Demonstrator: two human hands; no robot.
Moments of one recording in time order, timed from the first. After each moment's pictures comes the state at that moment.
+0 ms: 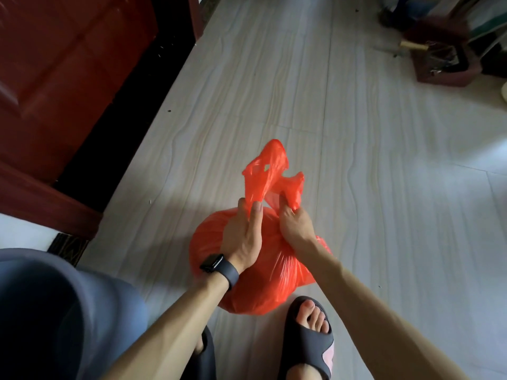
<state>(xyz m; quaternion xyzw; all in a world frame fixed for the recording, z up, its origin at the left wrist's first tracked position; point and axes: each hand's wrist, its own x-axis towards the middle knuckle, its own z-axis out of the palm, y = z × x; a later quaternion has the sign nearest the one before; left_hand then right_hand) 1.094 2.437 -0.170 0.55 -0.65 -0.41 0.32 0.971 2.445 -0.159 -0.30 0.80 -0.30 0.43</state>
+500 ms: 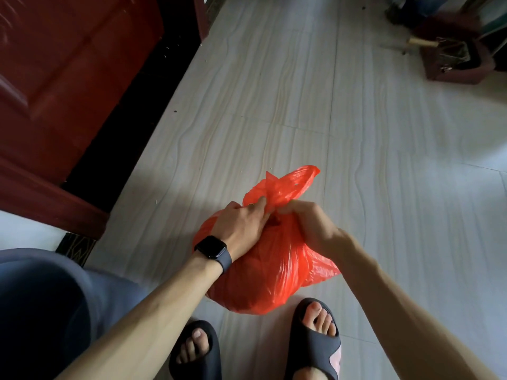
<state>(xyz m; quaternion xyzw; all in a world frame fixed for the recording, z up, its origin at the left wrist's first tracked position) 1.110 2.401 -0.176 0.40 -0.90 -0.10 0.16 0.950 2.438 -0.142 -0.27 0.56 -0.34 0.71</state>
